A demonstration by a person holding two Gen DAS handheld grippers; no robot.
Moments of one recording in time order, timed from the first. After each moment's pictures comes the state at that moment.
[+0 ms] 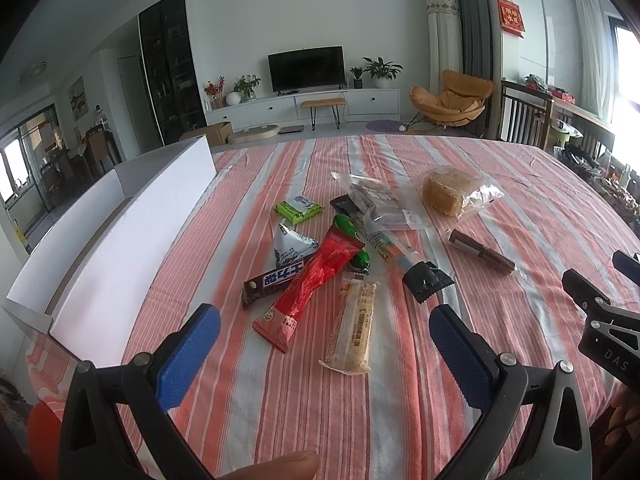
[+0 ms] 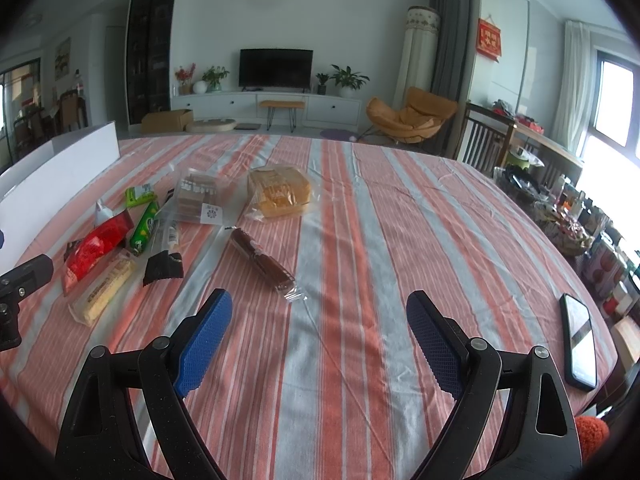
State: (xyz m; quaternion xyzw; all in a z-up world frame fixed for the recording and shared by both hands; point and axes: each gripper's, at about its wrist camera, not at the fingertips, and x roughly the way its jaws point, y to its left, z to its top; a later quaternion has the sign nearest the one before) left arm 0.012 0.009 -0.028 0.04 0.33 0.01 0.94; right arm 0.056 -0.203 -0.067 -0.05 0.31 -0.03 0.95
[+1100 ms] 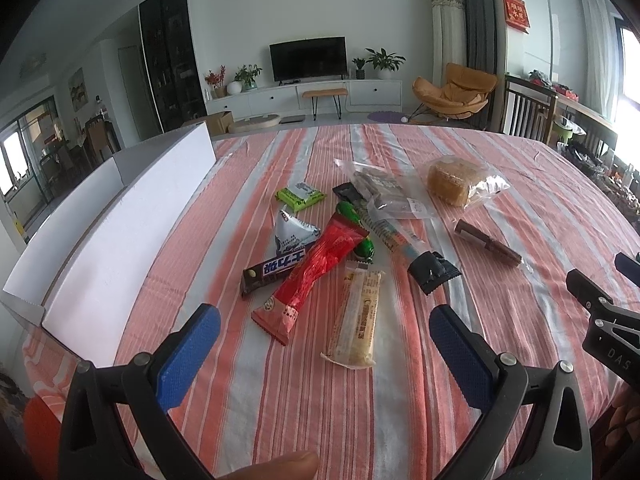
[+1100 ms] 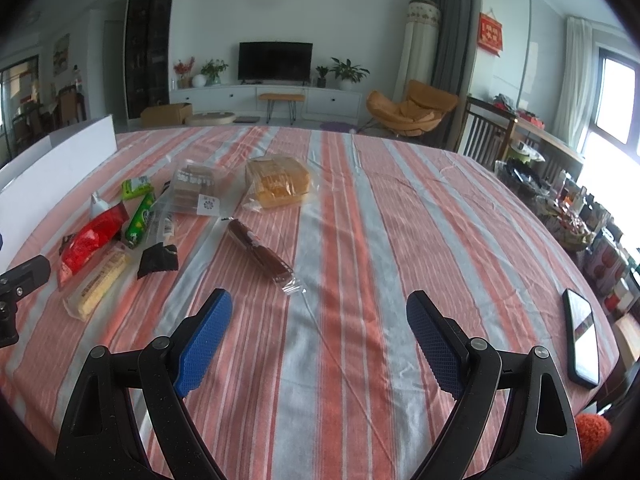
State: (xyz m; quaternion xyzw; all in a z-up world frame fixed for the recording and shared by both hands) left arm 0.019 0.013 -0.039 0.03 0.35 0.01 0.94; right arm 0.062 -0.203 -0.077 -0.05 0.33 -0.03 0.94
